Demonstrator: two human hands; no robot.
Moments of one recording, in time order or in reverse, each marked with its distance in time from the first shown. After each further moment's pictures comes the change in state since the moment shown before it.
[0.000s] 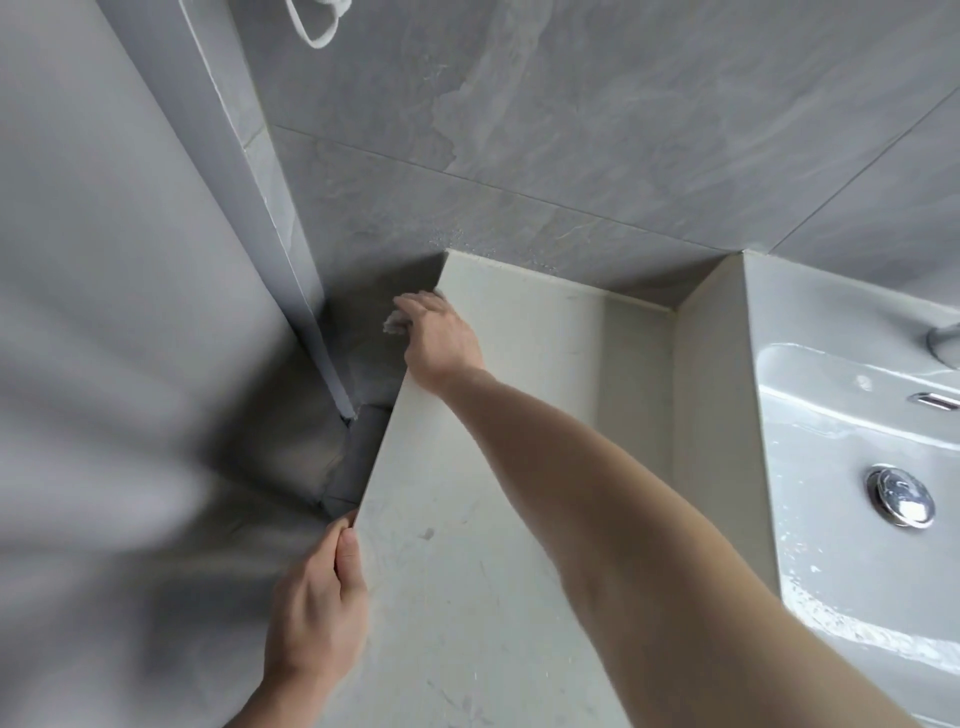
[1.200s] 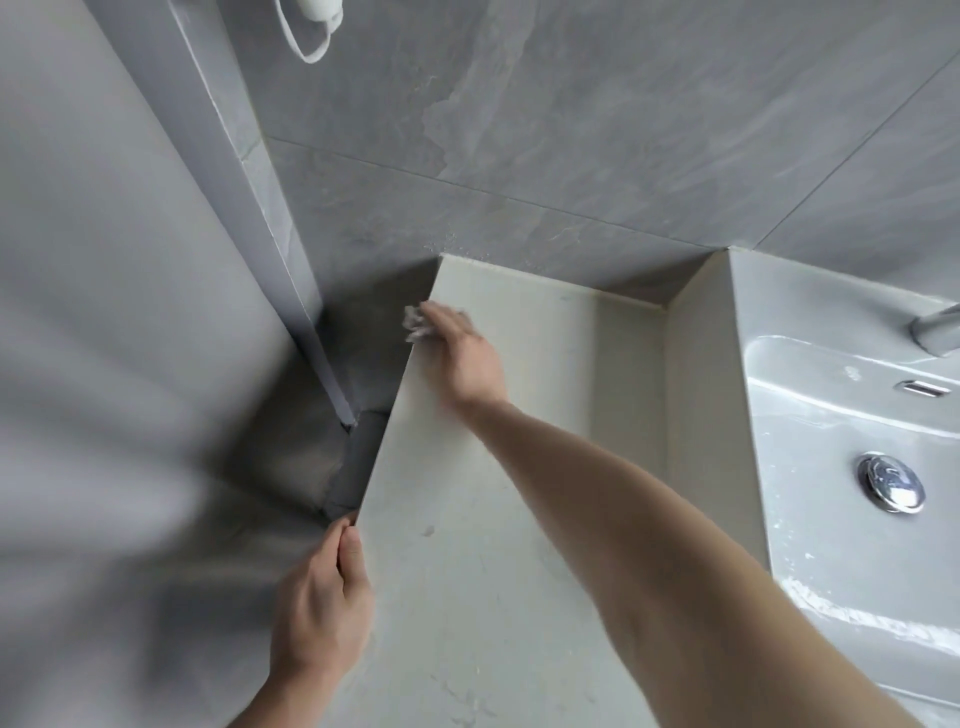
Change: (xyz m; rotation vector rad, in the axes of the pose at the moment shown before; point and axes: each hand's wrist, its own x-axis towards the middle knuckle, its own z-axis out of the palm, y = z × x) left_hand 0.003 -0.004 0.002 0.028 -0.011 0.002; right_hand -0.046 0.015 -0.019 0.184 0.127 0.056
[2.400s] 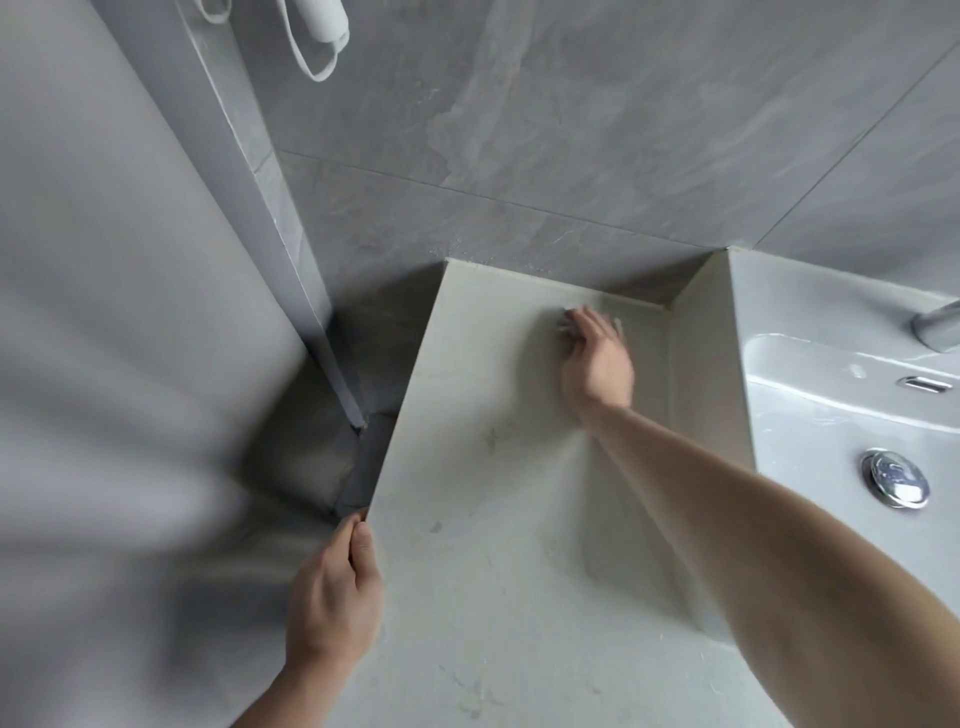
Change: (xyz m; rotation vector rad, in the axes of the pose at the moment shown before) left_hand 0.006 -0.010 0.005 0.053 0.059 0.079; right_hand -0.027 0.081 -0.097 -0.128 0.215 0.374
